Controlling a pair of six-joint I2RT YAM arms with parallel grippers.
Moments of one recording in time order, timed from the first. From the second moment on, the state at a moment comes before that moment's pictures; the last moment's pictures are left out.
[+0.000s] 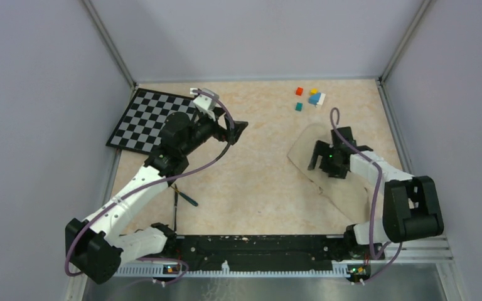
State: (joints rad) left arm -0.54 1.10 0.93 0.16 0.23 -0.14; right arm 0.11 1.38 0.72 -0.43 -0.03 0.50
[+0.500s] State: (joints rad) left arm -0.56 0.99 0.82 0.19 -0.01 -0.16; right arm 0.67 1.51 0.95 -0.34 -0.29 0.31
